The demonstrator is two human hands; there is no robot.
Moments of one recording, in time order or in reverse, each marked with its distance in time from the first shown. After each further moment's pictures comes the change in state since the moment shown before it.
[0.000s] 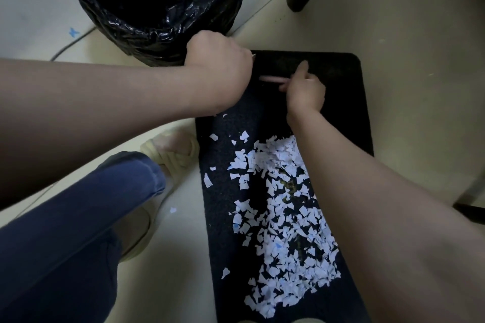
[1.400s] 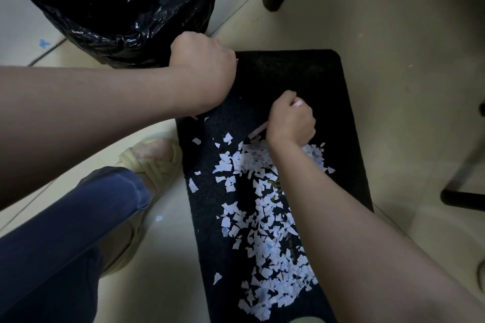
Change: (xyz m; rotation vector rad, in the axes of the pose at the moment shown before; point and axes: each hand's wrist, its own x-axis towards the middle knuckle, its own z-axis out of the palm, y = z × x) left_hand 0.009 0.015 -0.004 0.020 0.007 0.023; right_hand -0.039 0.034 -0.021 -0.121 0.275 -0.020
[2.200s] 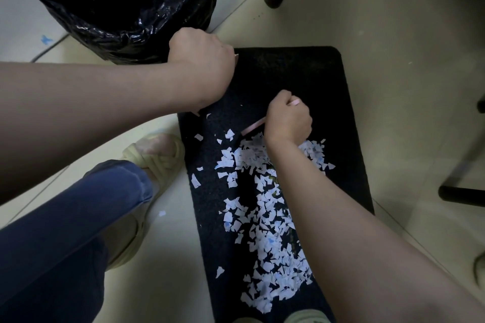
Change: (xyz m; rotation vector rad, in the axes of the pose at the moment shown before) left_hand -0.001 -0.007 0.002 -0.001 -0.005 0.006; right_hand -0.011 -0.001 0.002 0.057 -0.031 0.015
